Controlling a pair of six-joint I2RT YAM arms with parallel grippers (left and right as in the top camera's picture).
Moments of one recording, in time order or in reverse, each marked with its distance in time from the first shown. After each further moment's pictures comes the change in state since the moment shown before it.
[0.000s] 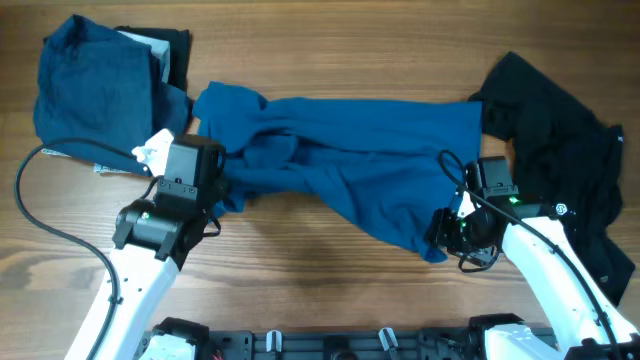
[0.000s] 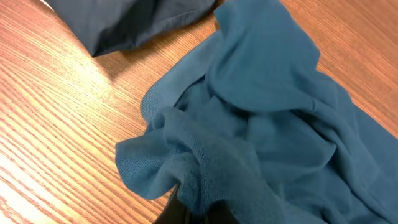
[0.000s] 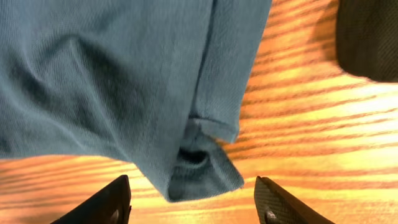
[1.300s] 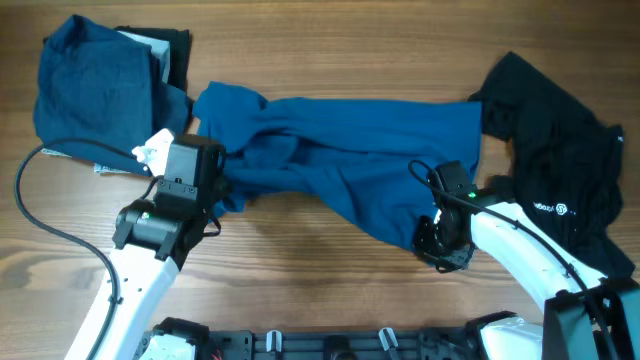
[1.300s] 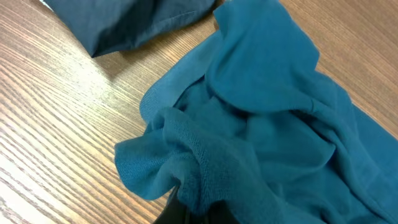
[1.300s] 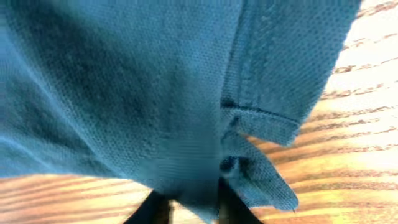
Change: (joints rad) left arm 0.000 0.000 0.000 0.003 0.000 0.000; right arm 0.176 0.170 -0.025 0.090 0.018 0.206
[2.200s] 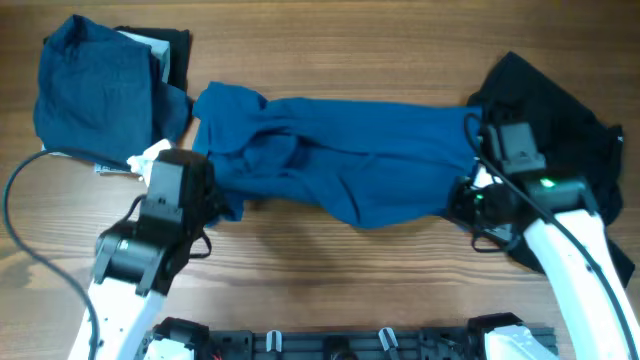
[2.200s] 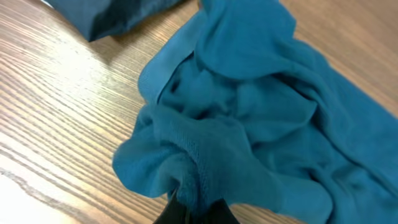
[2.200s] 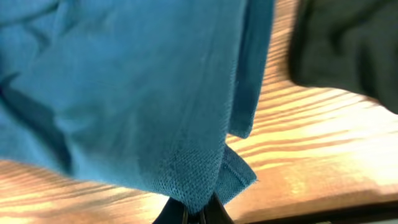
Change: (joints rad) left arm 0.001 -0.140 0.031 -0.147 0.094 0.083; right arm -0.127 -0.246 0.418 -0.421 0.084 -0.082
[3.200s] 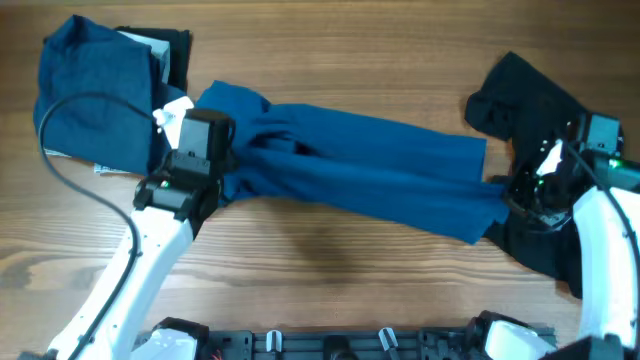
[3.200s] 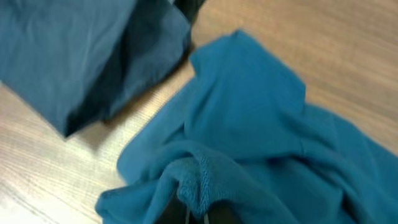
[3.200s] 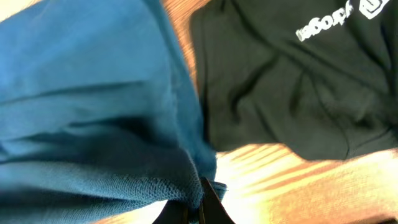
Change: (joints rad) left arm 0.000 0.328 0.004 0.404 -0.187 0.180; right arm -0.455 0.152 0.000 0.120 -0.036 -0.261
